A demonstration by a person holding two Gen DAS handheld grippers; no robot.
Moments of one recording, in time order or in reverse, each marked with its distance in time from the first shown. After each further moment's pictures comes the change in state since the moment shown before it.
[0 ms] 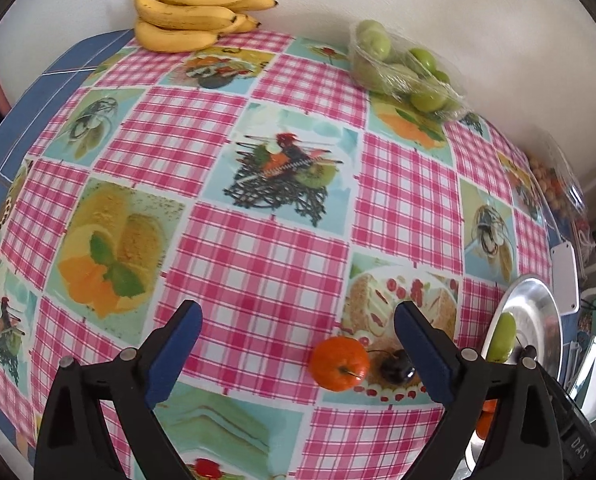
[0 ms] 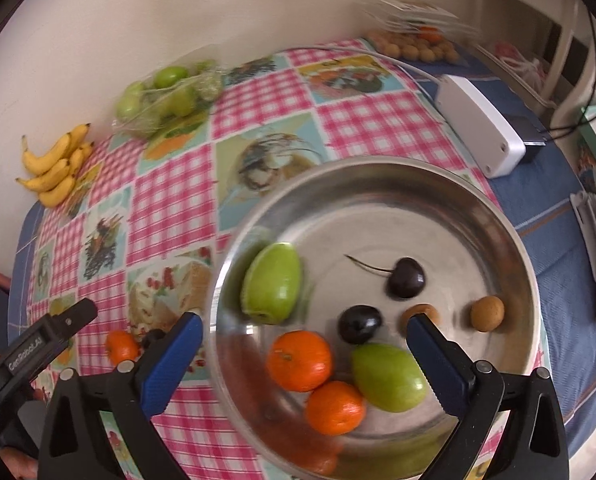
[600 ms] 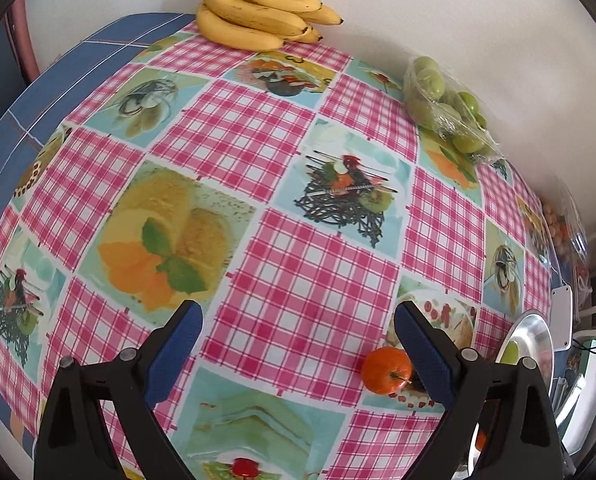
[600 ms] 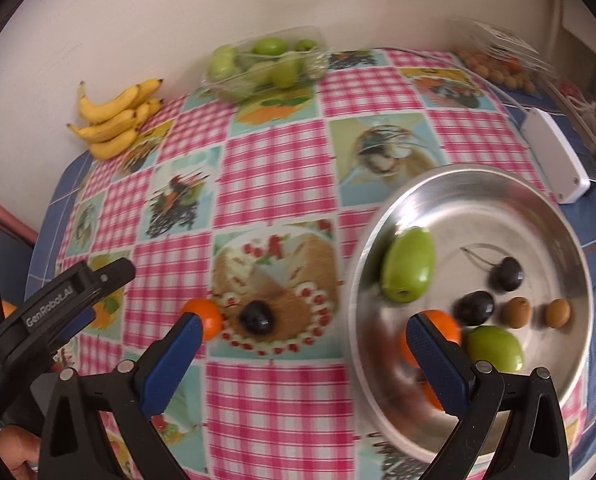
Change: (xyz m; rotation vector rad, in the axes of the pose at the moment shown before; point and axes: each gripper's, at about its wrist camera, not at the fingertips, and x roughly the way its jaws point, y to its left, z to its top) left arm -0.011 0.050 -0.004 -0.145 -0.029 -0.001; right arm -0.001 0.086 -0.022 -0.155 0.022 0.106
